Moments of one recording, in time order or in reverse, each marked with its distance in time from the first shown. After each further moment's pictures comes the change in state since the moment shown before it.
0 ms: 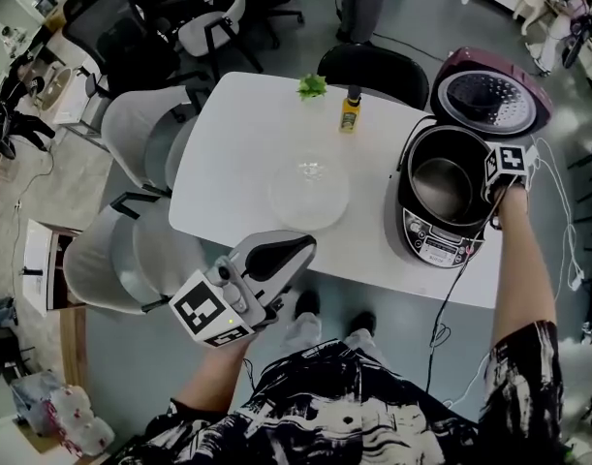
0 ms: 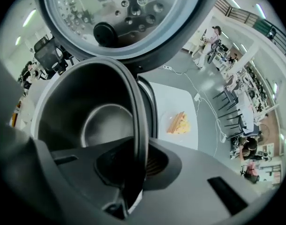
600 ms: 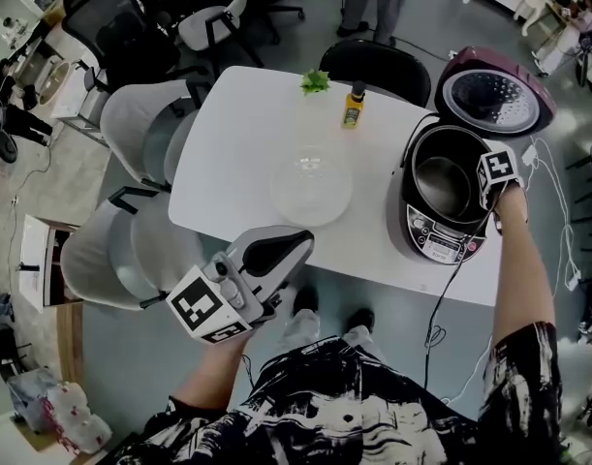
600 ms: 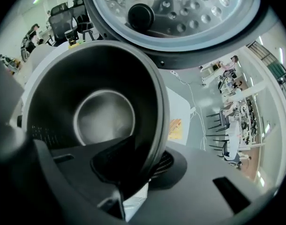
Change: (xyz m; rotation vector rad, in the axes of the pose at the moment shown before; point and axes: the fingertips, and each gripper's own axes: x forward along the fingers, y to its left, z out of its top) left arm -0.013 0.007 0.002 -0.007 -0.010 0.009; right arm 0.006 0.002 -0.010 -0.287 0.056 -0.145
